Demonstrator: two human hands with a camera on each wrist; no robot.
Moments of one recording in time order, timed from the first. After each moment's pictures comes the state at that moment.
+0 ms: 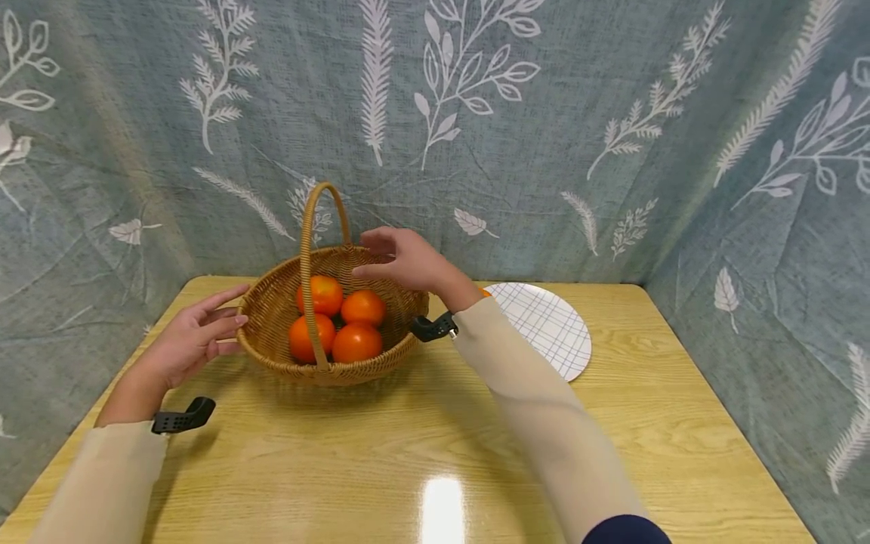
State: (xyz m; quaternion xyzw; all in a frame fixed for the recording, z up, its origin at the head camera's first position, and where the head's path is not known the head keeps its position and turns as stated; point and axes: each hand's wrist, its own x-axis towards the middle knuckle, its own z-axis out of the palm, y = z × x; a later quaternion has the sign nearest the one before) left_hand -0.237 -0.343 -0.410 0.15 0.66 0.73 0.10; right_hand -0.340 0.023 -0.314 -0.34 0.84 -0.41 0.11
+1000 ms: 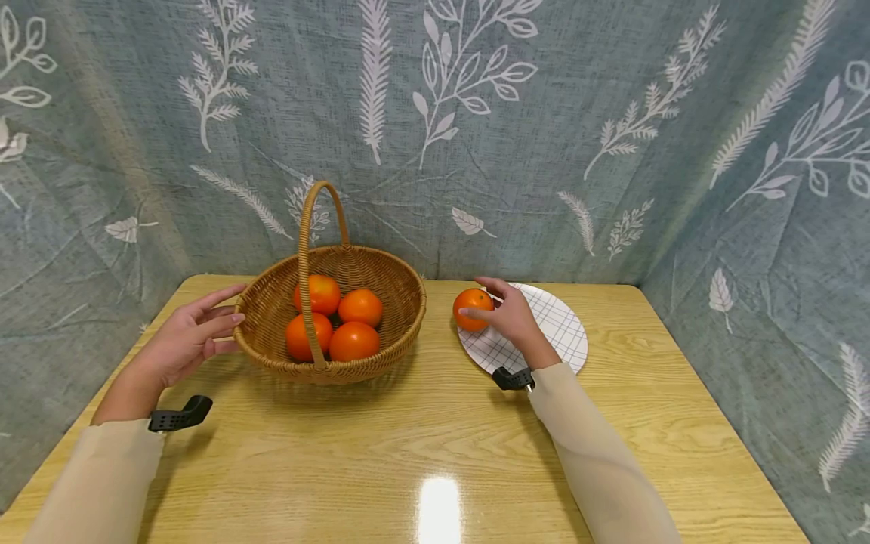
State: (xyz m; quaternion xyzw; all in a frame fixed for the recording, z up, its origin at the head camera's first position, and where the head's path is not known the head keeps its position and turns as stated) left_hand -0.232 -0.342 -0.408 0.15 0.66 0.73 0.10; right_hand -0.334 0.168 -0.433 -0.12 0.82 -0.56 0.03
